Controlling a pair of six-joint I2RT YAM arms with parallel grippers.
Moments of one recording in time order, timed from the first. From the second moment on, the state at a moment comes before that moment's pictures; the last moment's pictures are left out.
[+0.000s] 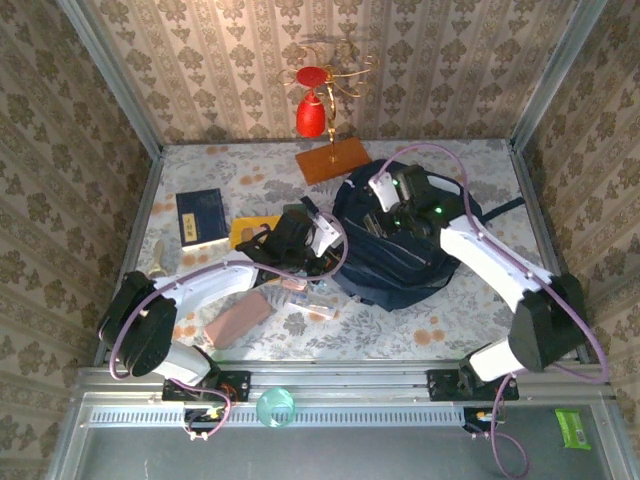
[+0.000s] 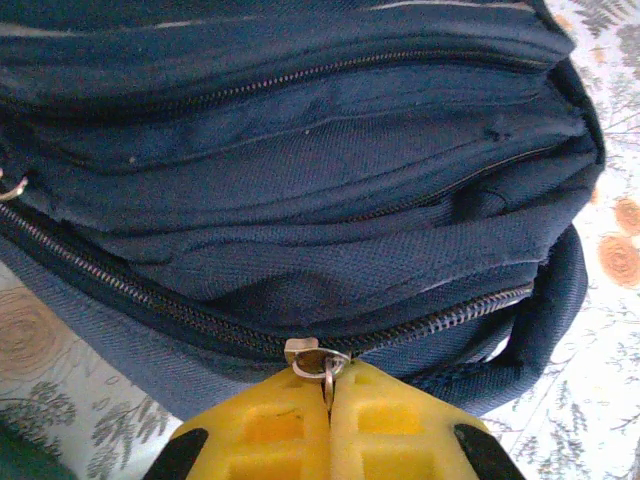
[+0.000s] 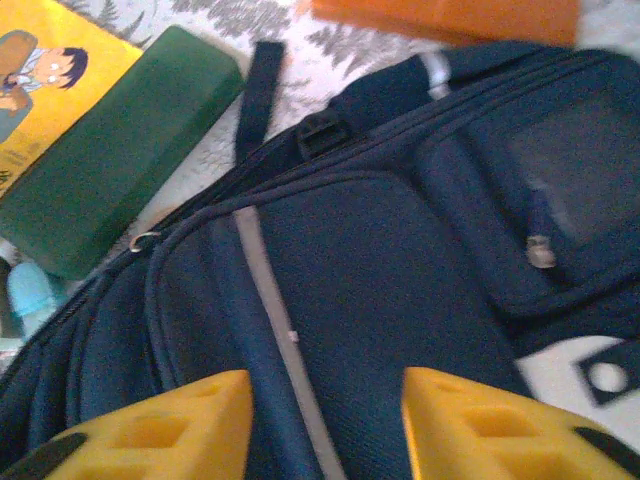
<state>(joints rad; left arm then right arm) -0.80 1.46 0.90 -0.19 0.35 -0.02 0.43 1.43 1.15 -0.51 -0.05 -0.13</state>
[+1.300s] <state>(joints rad) -0.78 1.44 0.90 -0.23 0.14 0.06 0.49 1.07 0.67 -0.27 -0.28 0.00</state>
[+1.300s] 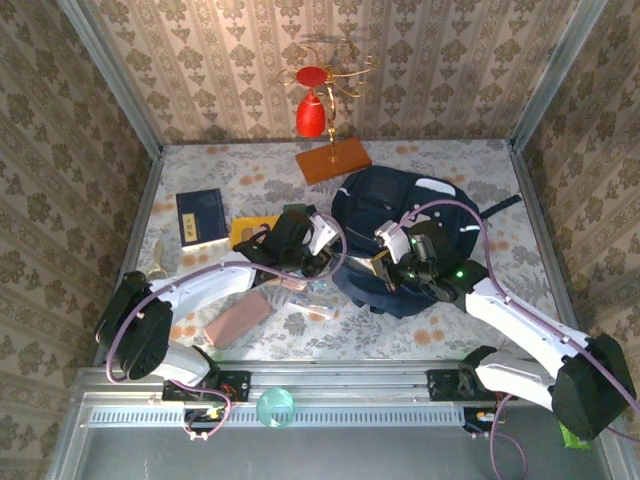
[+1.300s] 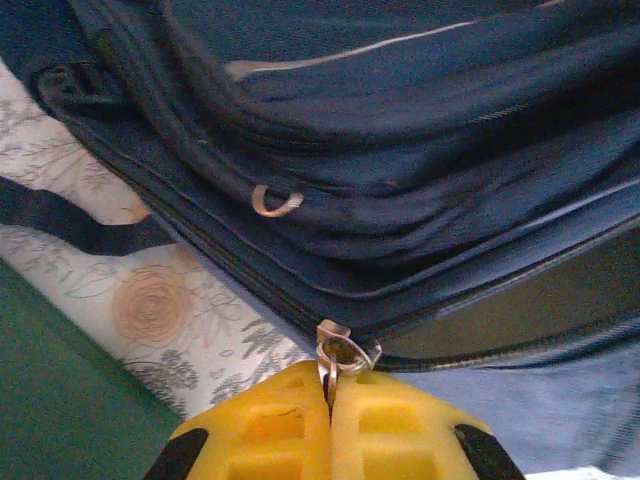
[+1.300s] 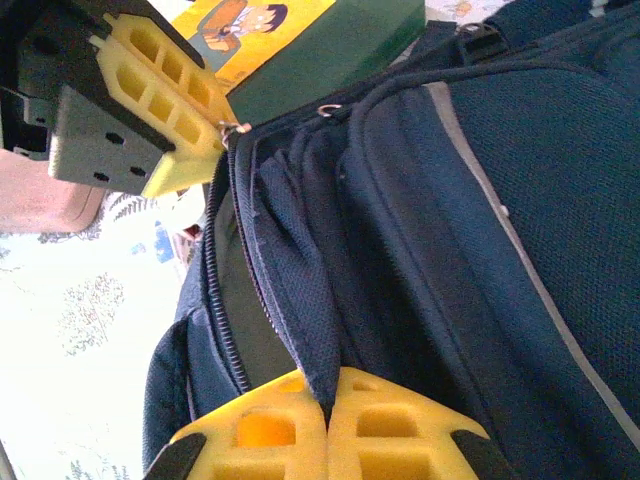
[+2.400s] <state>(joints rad) -0.63 1.51 0.91 -0.12 0.23 0.06 0.14 0.73 0.70 -0.39 -0.28 0.15</state>
